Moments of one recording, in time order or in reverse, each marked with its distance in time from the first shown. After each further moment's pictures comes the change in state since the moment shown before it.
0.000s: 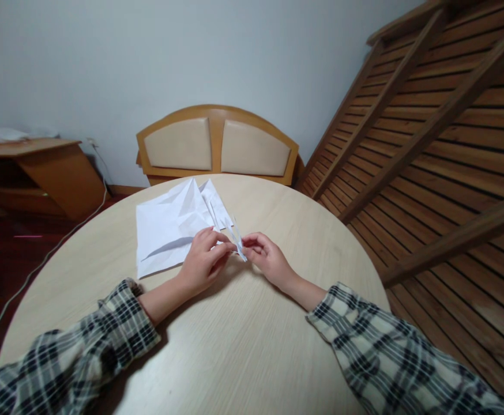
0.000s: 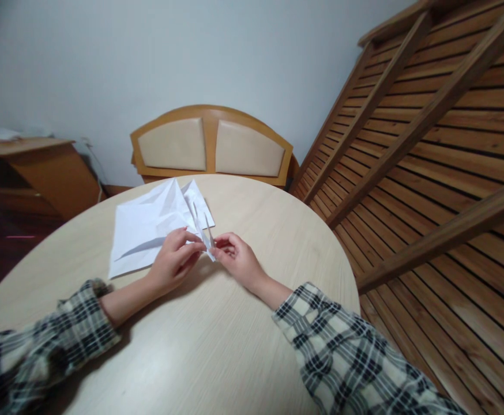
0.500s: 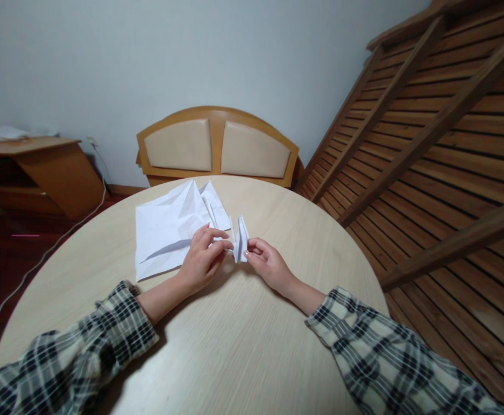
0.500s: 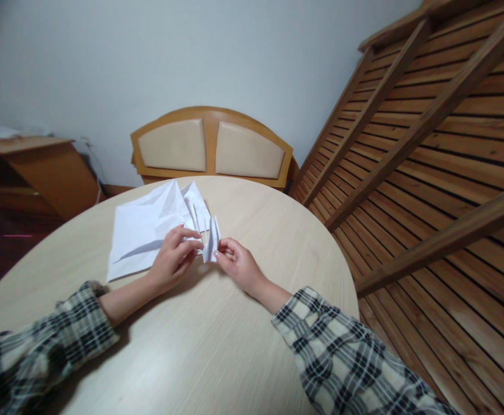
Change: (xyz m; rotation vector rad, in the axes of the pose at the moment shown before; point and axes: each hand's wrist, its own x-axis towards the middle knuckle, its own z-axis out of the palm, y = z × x) left_hand 0.001 -0.009 0.003 0.034 0.033 0.003; right_hand -0.001 0.005 0.000 0.060 -0.062 0.023
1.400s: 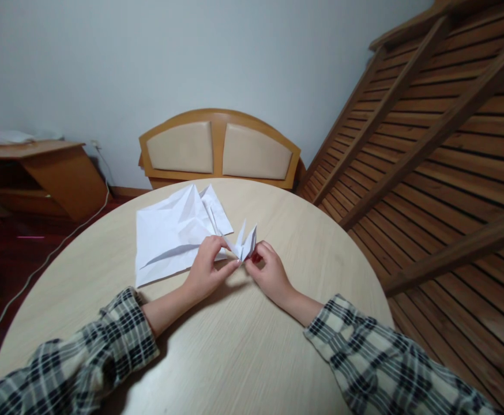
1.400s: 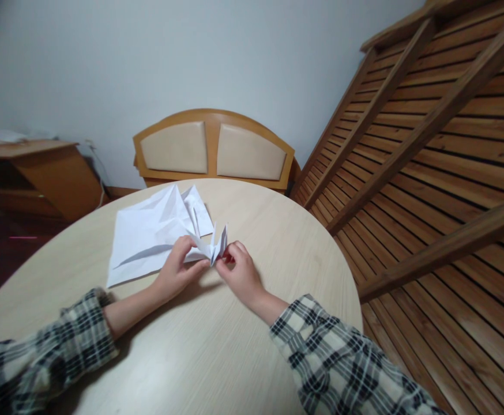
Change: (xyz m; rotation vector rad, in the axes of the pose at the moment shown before) left_hand 0.008 0.014 0.012 -0.267 0.047 -0.324; right_hand 0.002 0.001 0.001 -0.517 0.224 -0.151
